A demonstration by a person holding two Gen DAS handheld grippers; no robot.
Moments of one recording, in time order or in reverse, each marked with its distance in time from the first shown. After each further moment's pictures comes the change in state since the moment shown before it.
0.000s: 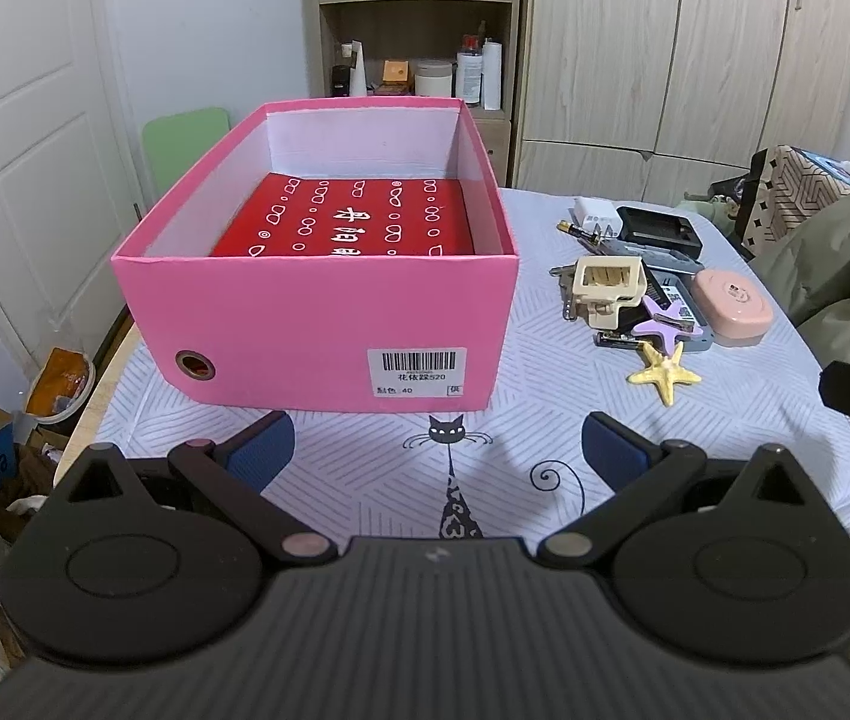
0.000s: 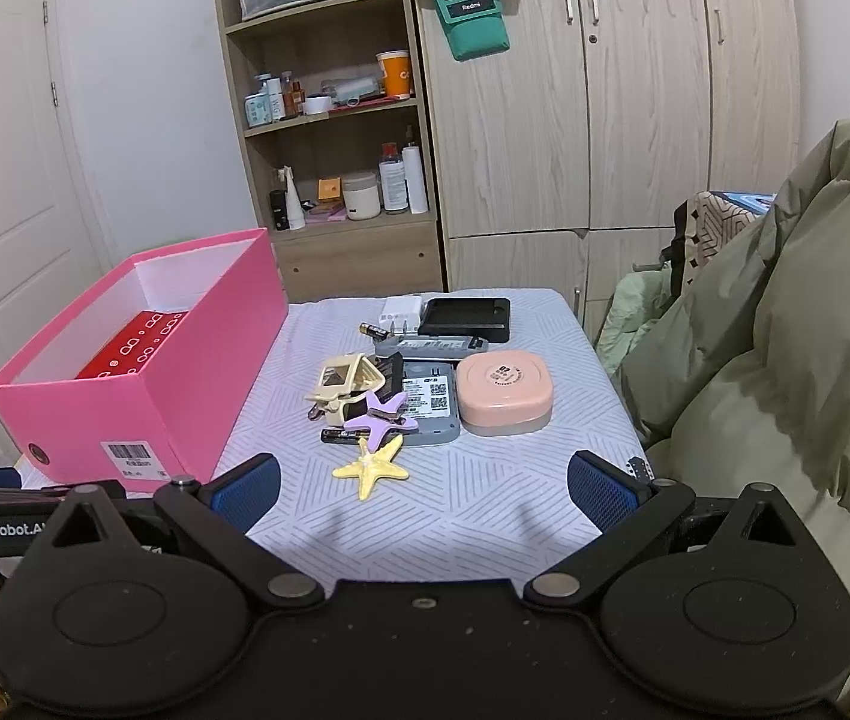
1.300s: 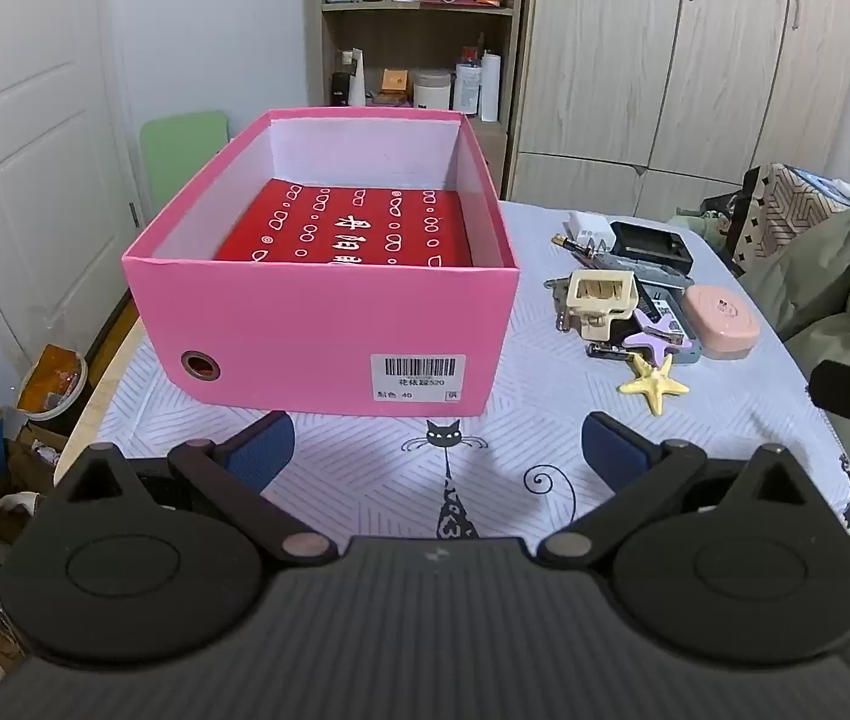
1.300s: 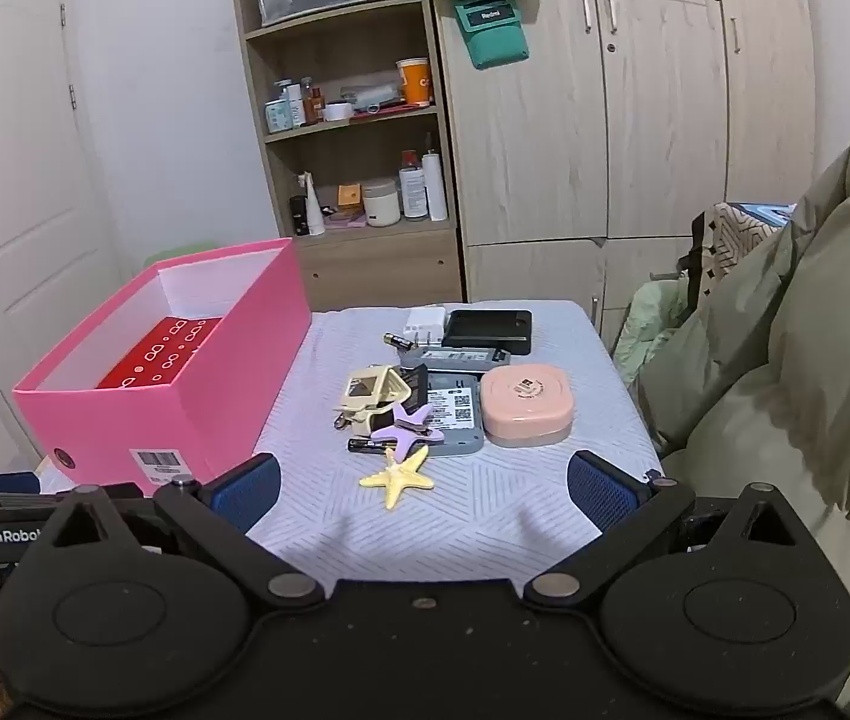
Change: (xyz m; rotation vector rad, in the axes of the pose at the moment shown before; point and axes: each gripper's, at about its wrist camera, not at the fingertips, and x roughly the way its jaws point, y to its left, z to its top) left arm -0.010 0.008 0.000 -0.035 -0.017 -0.032; right arm -0.010 0.008 0.007 -0.008 -0.007 0.026
